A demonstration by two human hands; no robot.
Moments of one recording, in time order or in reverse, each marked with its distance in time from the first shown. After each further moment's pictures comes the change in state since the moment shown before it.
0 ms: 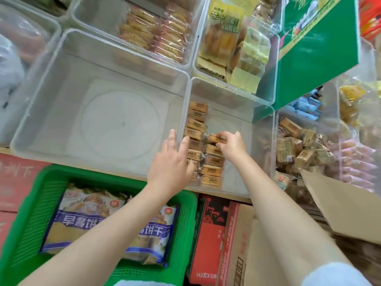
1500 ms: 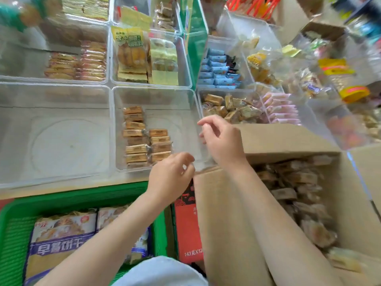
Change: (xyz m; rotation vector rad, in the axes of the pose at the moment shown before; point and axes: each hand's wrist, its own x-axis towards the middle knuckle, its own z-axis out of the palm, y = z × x) left_hand -0.096 0.147 -0.006 -0.269 0.053 0.379; right_hand -0.223 0.085 -0.095 0.584 0.600 -0.371
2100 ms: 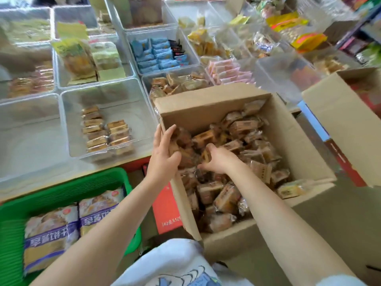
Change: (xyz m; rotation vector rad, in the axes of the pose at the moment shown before) left_hand -0.058 0.135 0.101 -0.341 -0.104 -0.134; right_hand -0.134 0.161 -0.127 -0.535 -0.637 0.482
